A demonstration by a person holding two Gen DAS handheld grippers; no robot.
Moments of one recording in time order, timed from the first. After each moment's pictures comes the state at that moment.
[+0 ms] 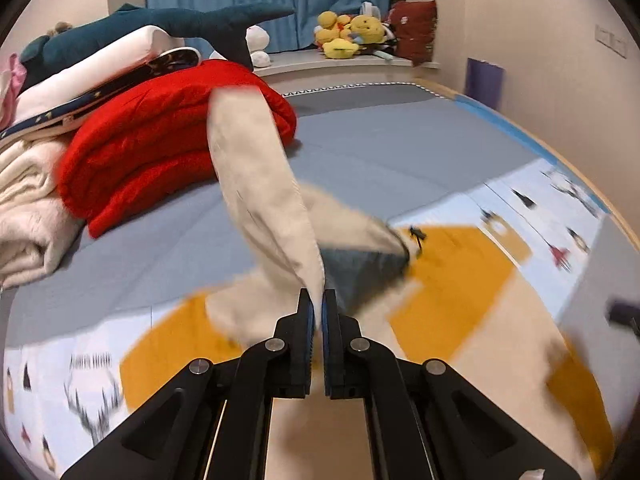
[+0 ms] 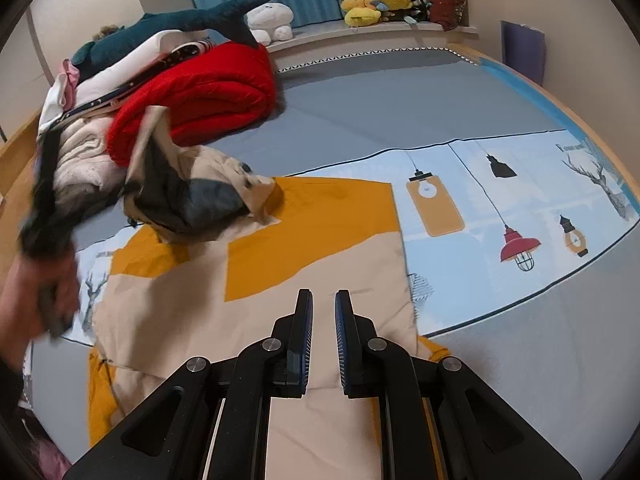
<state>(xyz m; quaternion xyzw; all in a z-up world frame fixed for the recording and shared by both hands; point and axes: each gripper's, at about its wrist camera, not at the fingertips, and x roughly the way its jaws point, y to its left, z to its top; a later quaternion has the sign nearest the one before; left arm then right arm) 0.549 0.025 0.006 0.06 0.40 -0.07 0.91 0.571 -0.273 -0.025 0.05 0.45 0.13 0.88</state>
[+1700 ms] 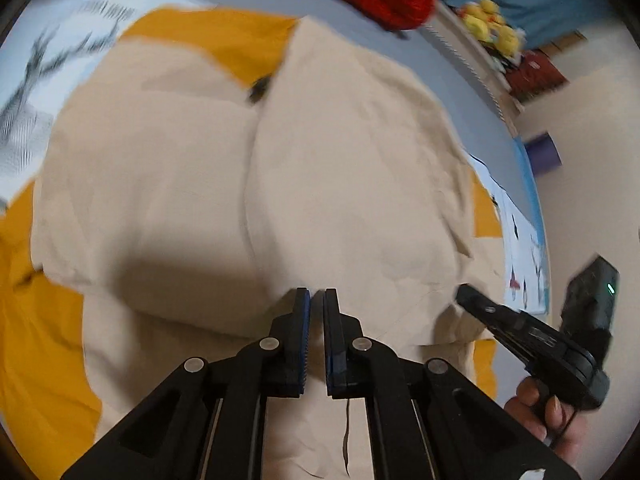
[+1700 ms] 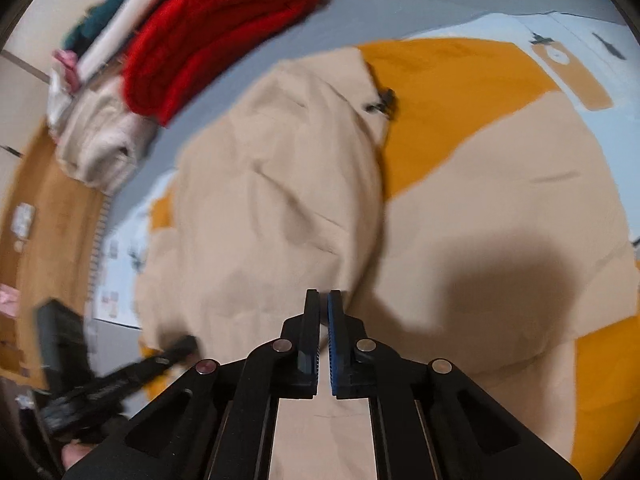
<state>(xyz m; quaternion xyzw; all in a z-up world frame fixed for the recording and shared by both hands) 0.444 0.090 -0.111 -0.30 0.53 -0.02 0.79 0.598 -0.165 -0.152 0.14 0.58 0.20 0.77</state>
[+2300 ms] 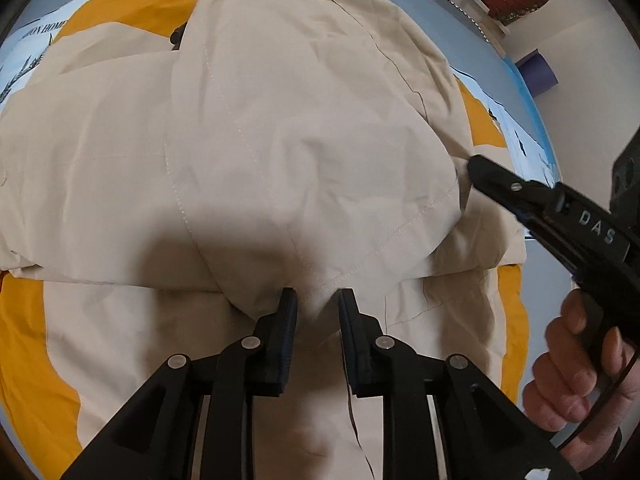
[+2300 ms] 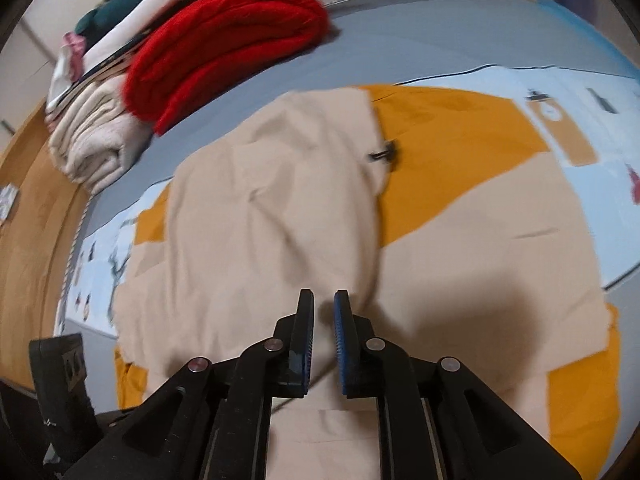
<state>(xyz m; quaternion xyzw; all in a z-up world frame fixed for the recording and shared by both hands) 0.441 0.041 -0.132 -0.22 0.61 -0.06 0.76 0.597 -0.148 -0.132 0.09 0.53 0.21 0.82</state>
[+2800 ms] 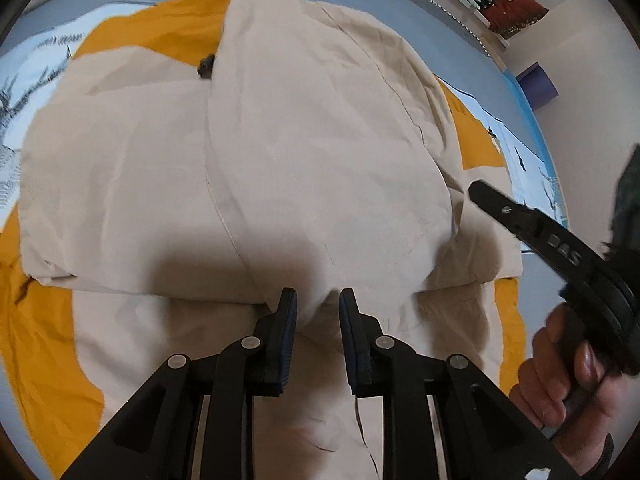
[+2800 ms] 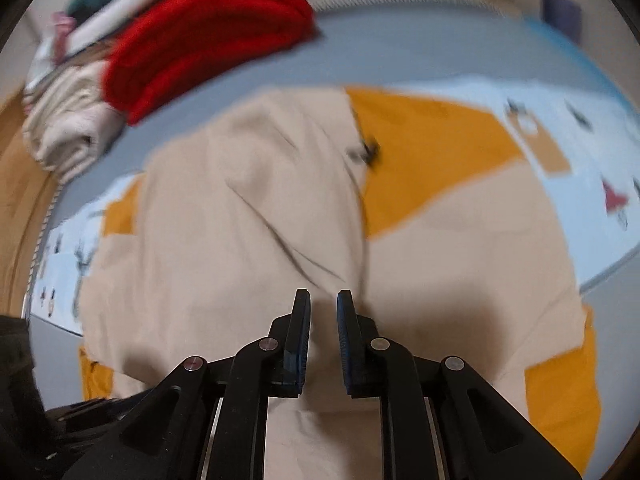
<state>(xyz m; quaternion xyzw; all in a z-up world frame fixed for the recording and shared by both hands) 0.446 0.049 -0.111 -0.22 0.58 -0.04 0.78 0.584 -0.138 -0.122 0.03 0.50 0.16 0.85</state>
